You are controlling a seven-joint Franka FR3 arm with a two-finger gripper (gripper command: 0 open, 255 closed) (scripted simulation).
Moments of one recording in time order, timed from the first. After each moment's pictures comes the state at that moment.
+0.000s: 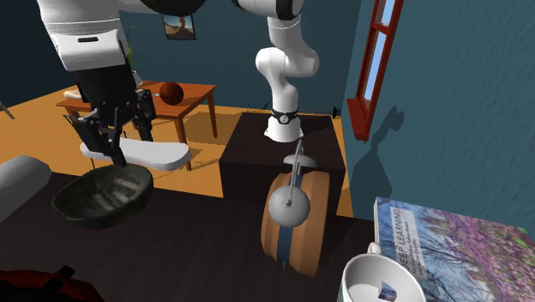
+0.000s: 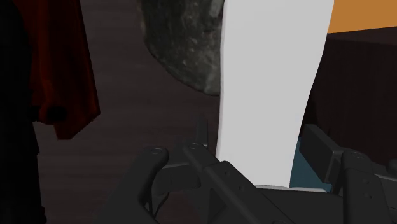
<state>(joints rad) -0.13 0.55 -0.36 -1.22 0.19 1.72 -1.90</state>
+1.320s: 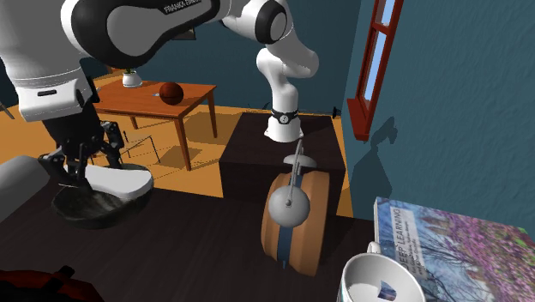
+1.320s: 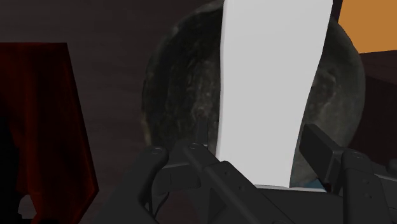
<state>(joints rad) -0.27 0.76 -0.35 -1.06 0.25 1.76 -2.02</state>
